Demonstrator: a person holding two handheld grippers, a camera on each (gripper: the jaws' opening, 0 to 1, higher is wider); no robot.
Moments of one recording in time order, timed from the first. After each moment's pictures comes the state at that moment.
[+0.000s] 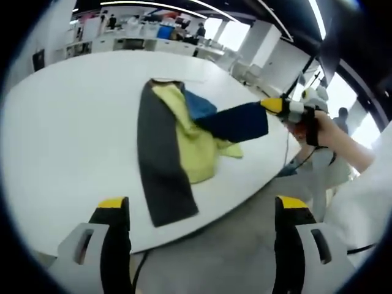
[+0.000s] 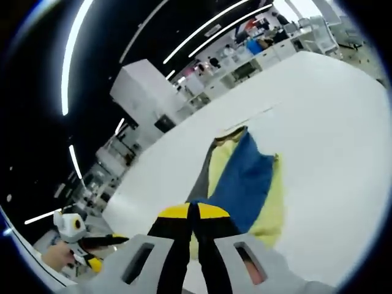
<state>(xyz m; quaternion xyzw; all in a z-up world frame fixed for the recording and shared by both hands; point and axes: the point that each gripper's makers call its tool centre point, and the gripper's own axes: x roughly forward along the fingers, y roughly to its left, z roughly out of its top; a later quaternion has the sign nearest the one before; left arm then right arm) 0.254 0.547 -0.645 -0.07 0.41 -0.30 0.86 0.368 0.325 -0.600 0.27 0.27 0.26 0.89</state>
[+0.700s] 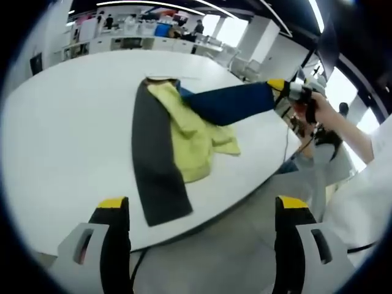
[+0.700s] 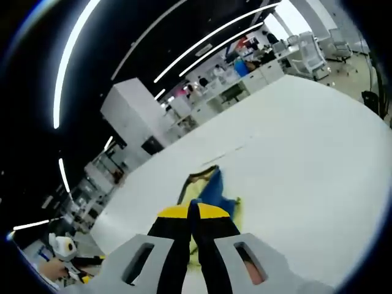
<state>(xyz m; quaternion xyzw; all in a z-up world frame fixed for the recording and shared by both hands) 0.250 0.535 -0.644 -0.05 0.42 -0.30 0.86 0.411 0.233 -0.562 0.28 0.22 0.19 0.92</state>
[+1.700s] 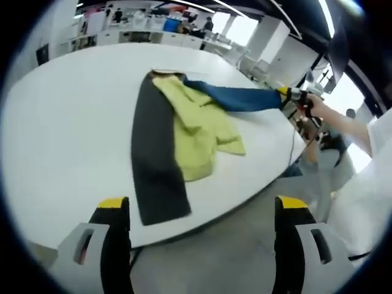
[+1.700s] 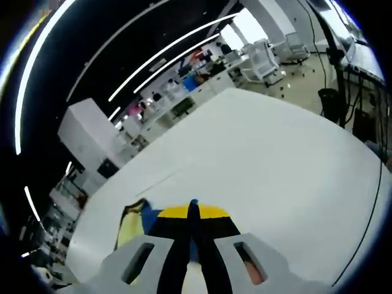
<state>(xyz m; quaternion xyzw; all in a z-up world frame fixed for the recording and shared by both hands) 0.255 0.528 -0.658 -0.06 0.44 -0.27 0.86 0.479 0.046 -0.627 0.28 0.24 0.02 0.93</state>
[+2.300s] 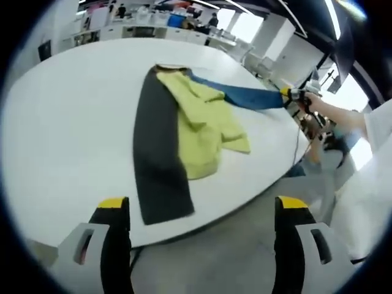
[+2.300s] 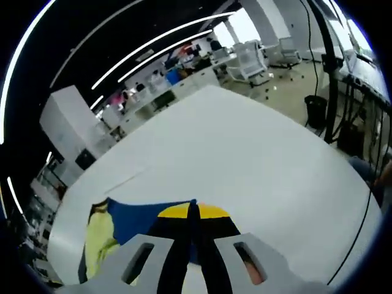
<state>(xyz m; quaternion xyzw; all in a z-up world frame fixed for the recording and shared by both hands) 0.260 0.528 -0.667 -0.06 0.45 -0.26 0.85 0.511 -0.015 -0.660 0.23 0.28 -0.02 0.93</state>
